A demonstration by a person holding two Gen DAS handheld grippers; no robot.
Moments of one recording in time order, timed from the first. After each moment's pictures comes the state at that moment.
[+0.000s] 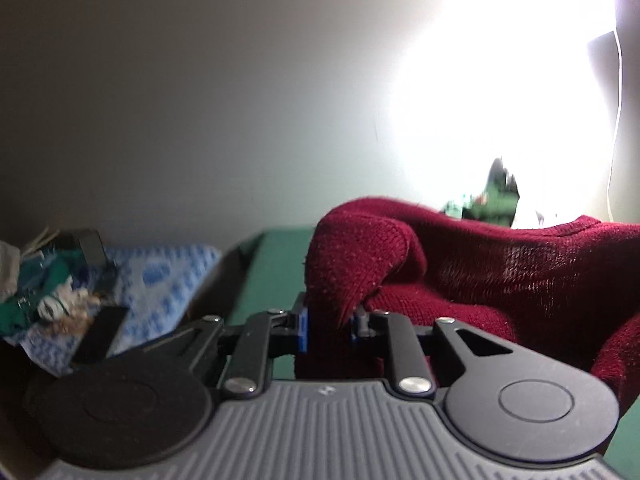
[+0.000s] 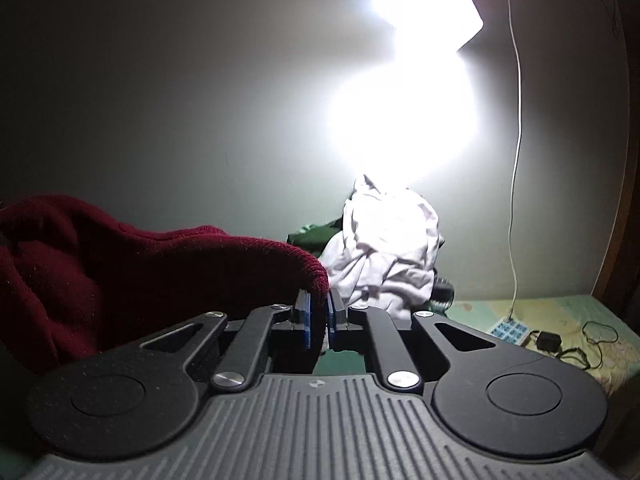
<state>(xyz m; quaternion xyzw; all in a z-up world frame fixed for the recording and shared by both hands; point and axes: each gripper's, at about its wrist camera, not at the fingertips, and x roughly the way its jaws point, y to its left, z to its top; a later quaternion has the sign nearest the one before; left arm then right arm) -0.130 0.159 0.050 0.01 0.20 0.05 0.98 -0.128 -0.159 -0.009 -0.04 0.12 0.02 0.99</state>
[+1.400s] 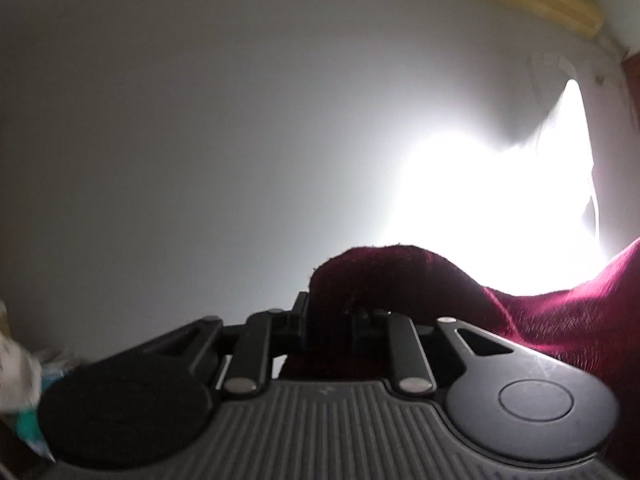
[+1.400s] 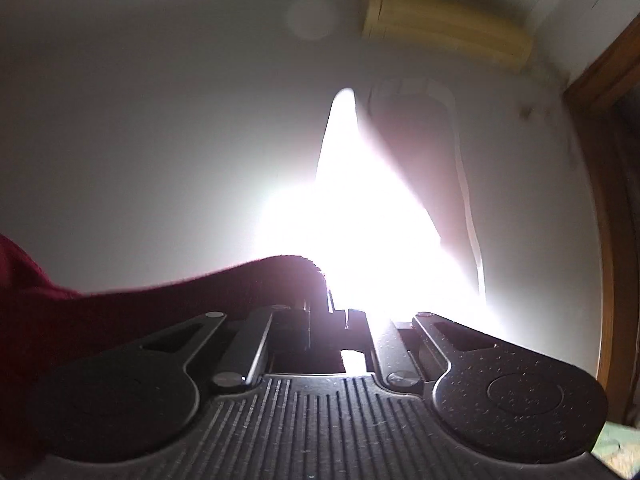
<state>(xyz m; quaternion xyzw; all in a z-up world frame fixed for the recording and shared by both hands) -0.170 0.170 0.166 0.01 0.02 0.05 1.00 -0.113 -0.180 0.101 -0.02 -0.09 0.01 1.00</state>
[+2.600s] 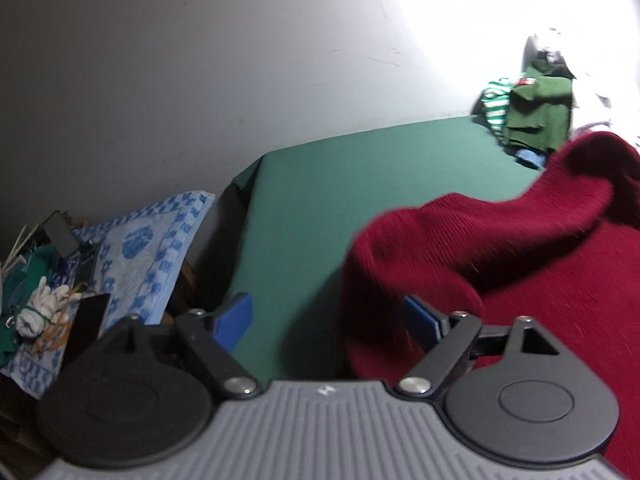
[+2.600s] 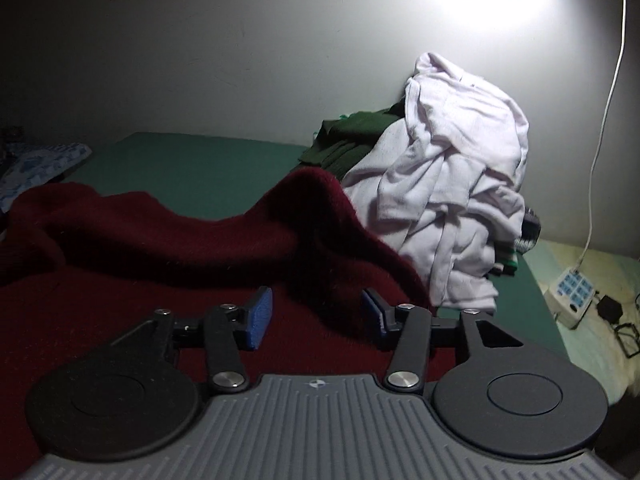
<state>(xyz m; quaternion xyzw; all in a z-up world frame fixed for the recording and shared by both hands) -0.025 0.207 -0.054 0.10 0.34 0.03 0.93 0.033 -0.130 -0.110 -0.06 0.32 0.09 0.94</state>
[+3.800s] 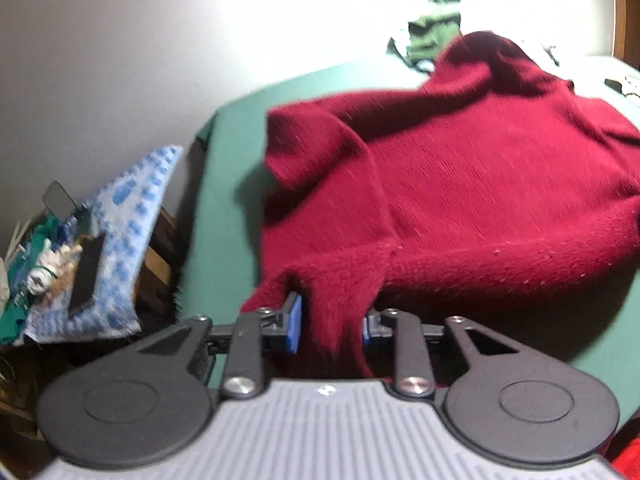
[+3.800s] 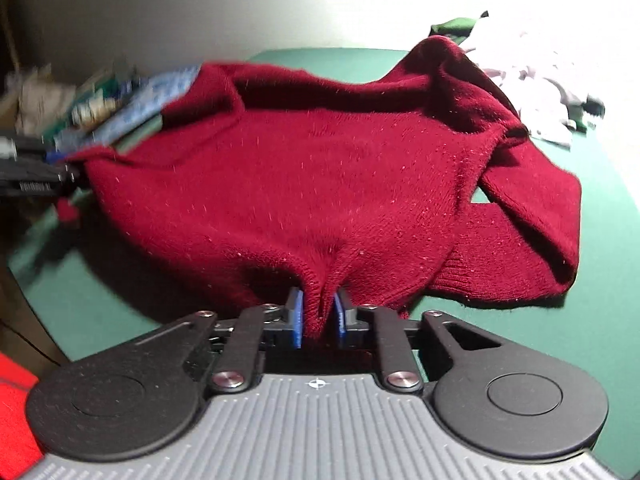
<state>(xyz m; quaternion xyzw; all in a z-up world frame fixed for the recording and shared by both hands) -0.158 0.183 -0.070 0.16 0.37 -0.02 0.91 -0.123 -0.122 -0.147 0.01 0.38 0.21 0.90</state>
